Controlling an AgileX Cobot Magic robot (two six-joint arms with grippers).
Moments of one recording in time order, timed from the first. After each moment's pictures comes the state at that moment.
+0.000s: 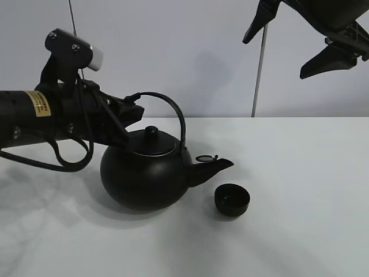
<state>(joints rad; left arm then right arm) -0.48 1.87 -0.67 0.26 -0.87 0.08 0.20 1.56 -1.18 0.39 0.52 0.14</state>
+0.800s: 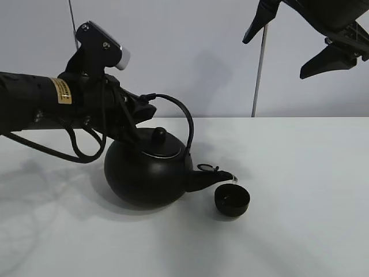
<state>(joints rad) -0.50 1.88 -0.79 0.33 -0.69 0.17 0.20 1.56 -1.18 0.39 0.52 0.14</state>
